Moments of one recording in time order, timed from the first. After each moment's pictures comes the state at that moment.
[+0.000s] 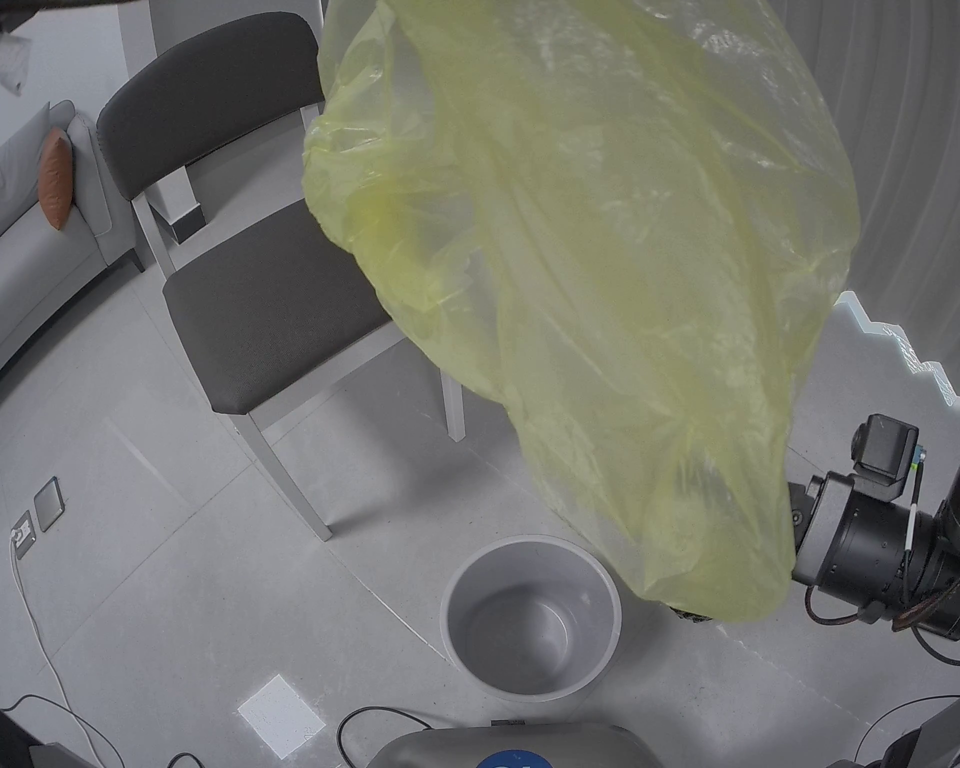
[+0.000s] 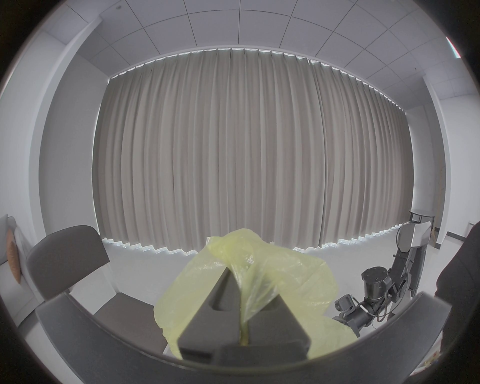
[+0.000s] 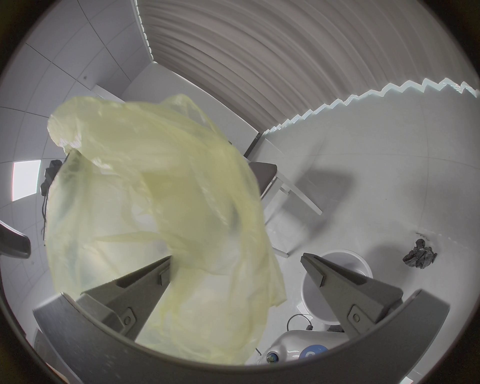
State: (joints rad) left arm -1.03 1.49 -1.94 0.29 0.19 0.31; right arm 0.81 1.30 -0.48 -0.72 -0.06 0.73
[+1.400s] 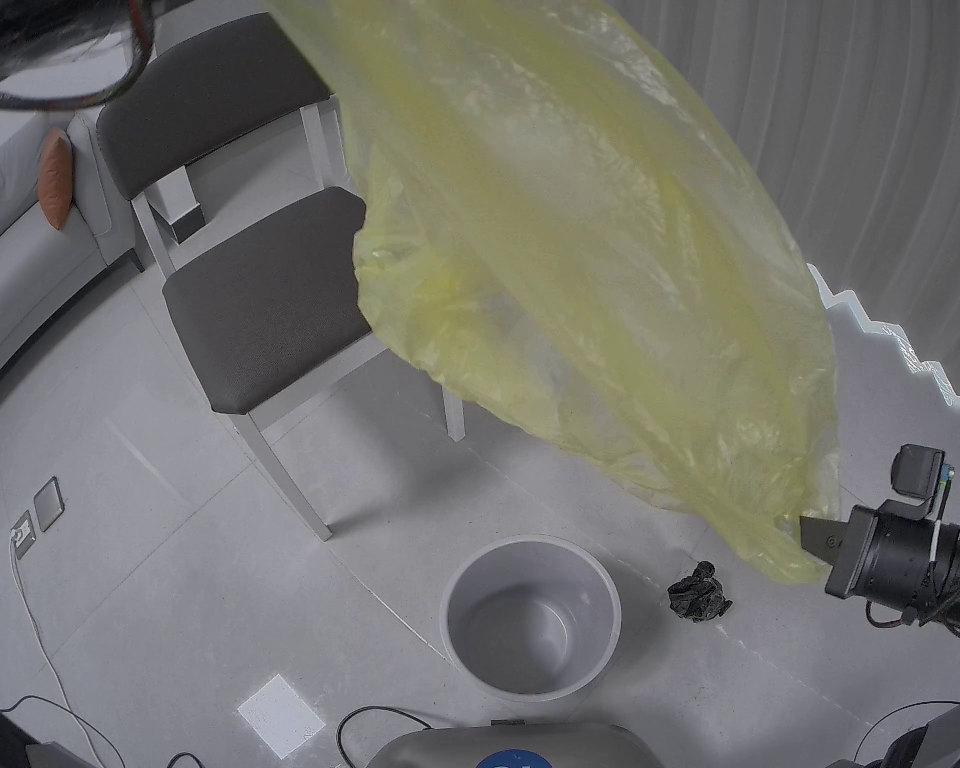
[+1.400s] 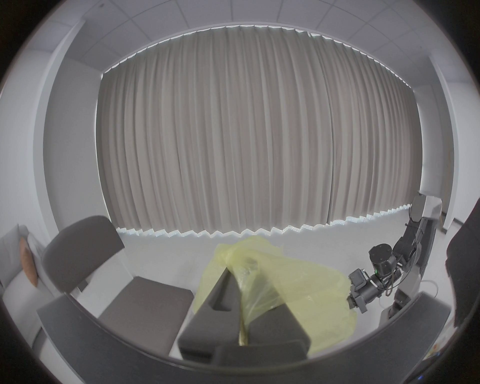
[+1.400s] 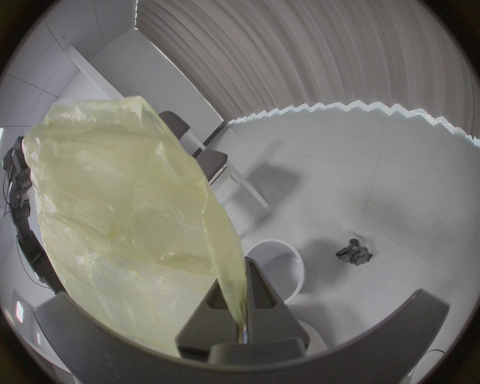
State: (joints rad) left arm -1.02 1.46 -1.92 0.48 0.29 0.27; right arm 0.71 1.16 -0.50 -0.31 -0.18 0.63
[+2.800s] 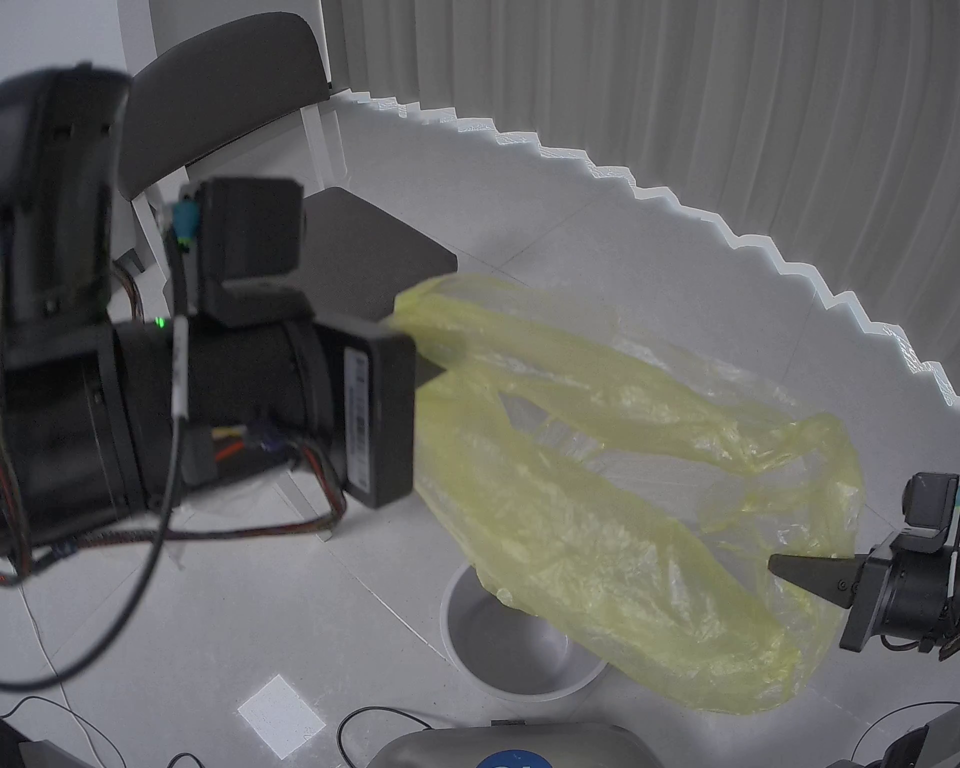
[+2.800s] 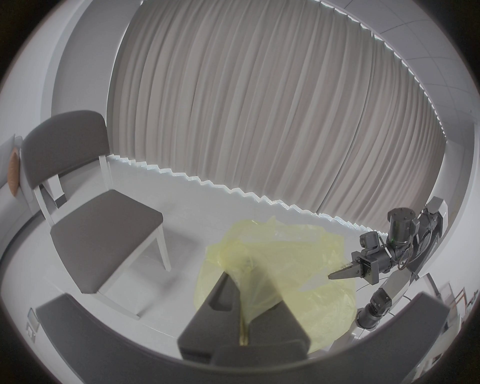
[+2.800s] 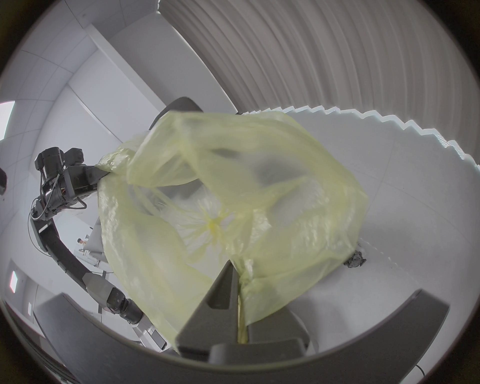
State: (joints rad) left arm -0.93 1.38 -1.15 0.01 0.19 -0.10; right arm 0.80 1.08 -0.53 -0.15 -0.18 0.54
